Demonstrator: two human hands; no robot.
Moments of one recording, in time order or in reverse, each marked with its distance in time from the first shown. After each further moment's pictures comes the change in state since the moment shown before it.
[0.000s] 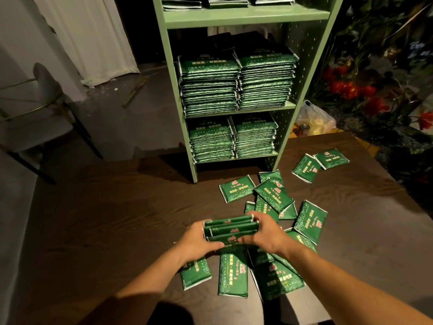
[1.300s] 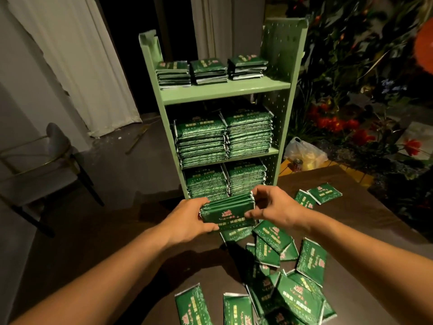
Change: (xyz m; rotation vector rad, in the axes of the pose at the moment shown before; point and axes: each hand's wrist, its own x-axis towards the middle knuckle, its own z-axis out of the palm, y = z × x) left_hand -0.012 0.159 -0.095 0.512 0.134 0.260; right_hand -0.017 -0.122 -0.095 -0.144 0.167 -0.347
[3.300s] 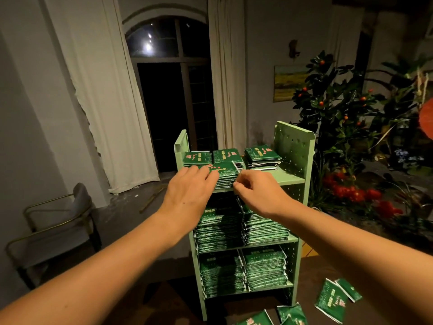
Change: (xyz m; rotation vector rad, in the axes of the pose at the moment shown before) left_hand 0.036 0.105 -0.184 1.047 0.965 0.408; right_hand 0.080 -0.205 -0.069 -0.426 0.401 -0.435
